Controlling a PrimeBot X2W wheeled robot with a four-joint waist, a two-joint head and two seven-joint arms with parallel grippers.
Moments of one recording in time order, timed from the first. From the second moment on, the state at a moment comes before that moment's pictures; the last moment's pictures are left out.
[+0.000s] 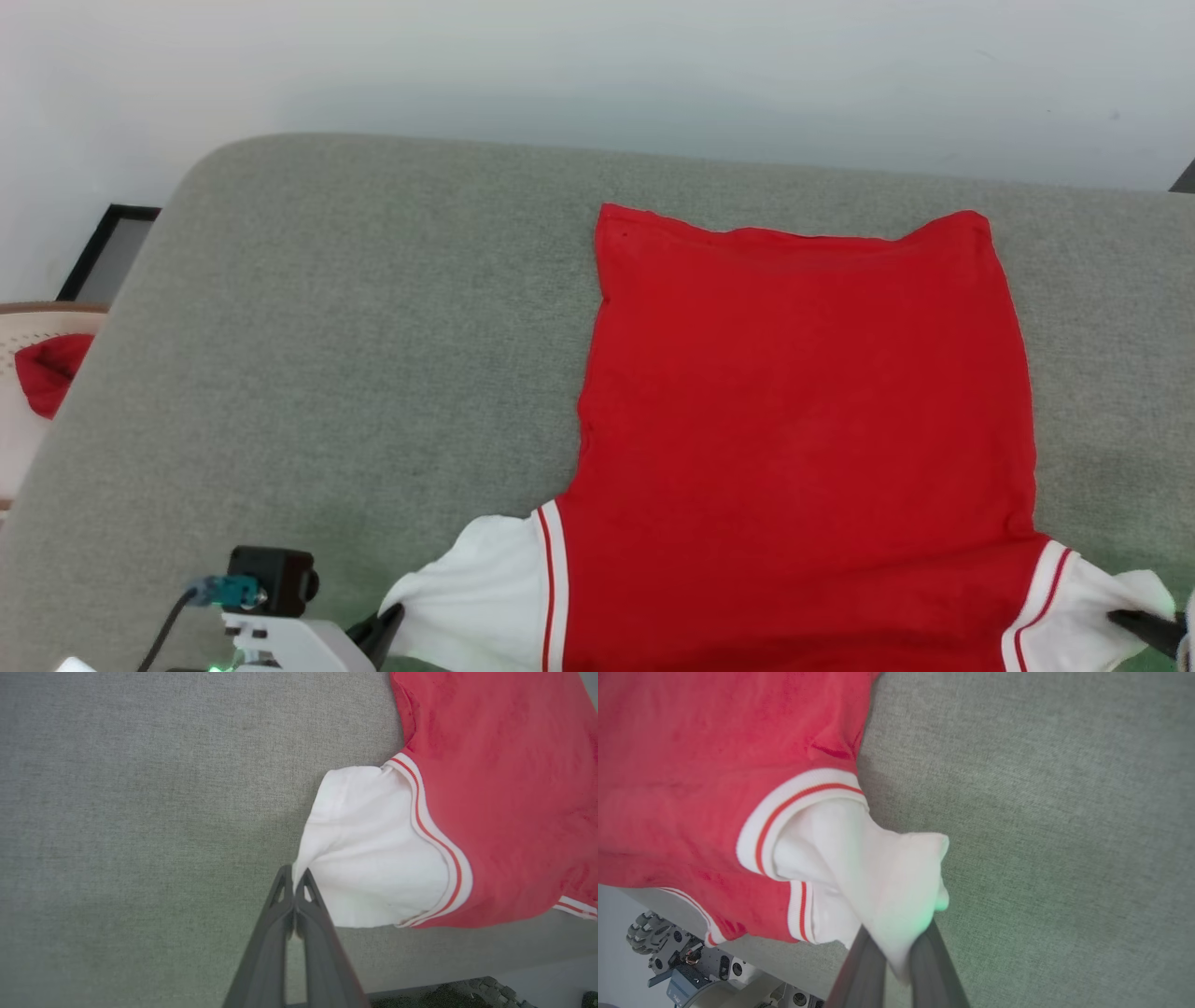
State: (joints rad) left arm -0.14 0.80 -0.72 -0.13 -1.08 0.35 0.18; right arm -0.05 -0.73 0.14 0.09 0.91 0.13 0.81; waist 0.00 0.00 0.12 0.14
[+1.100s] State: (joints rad) left arm -0.21 0.68 -0.75 -0.02 -1.04 0.28 0.10; right arm -0.39 -0.53 -0.03 -0.06 0.58 0.13 0.80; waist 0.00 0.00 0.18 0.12
